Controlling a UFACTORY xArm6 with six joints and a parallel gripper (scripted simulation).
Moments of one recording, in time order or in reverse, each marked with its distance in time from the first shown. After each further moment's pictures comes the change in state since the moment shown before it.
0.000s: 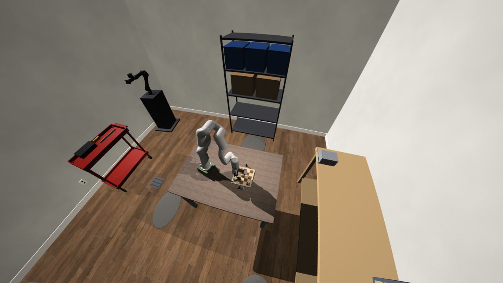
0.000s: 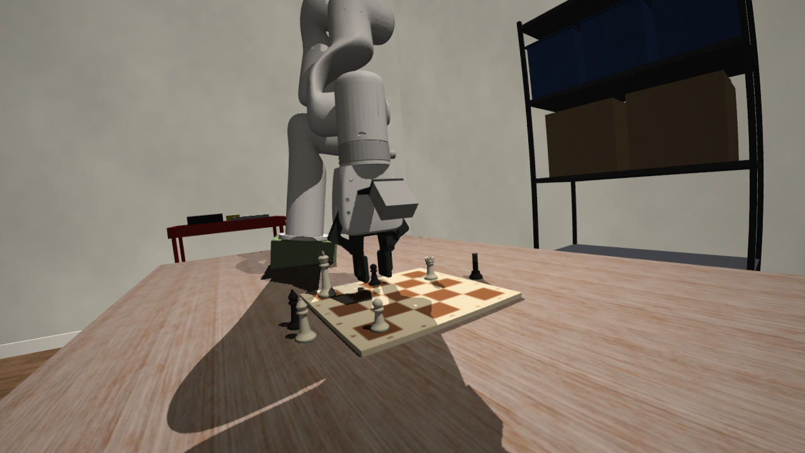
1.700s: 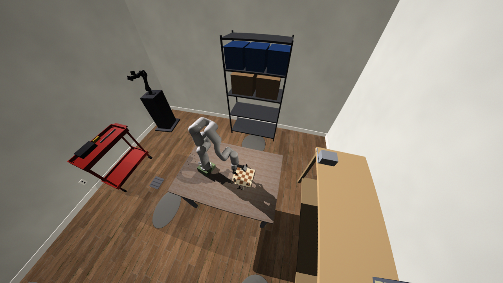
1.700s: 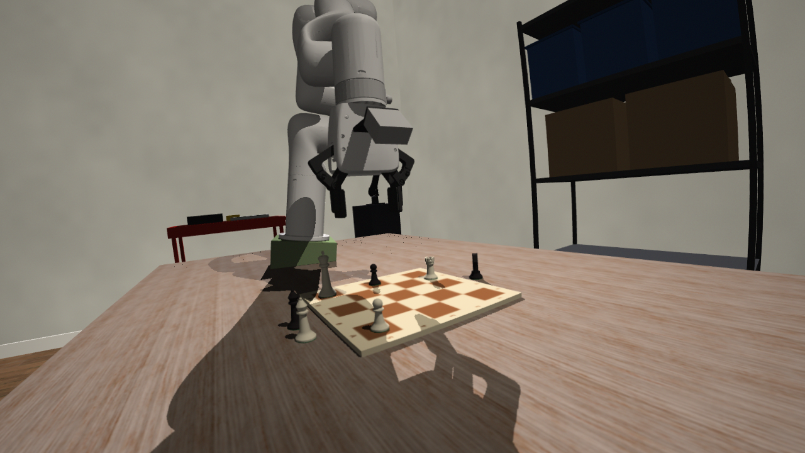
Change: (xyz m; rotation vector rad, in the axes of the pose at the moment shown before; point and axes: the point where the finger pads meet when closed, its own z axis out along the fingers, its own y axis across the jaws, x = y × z) arm 0.000 -0.001 -0.087 0.000 0.000 0.005
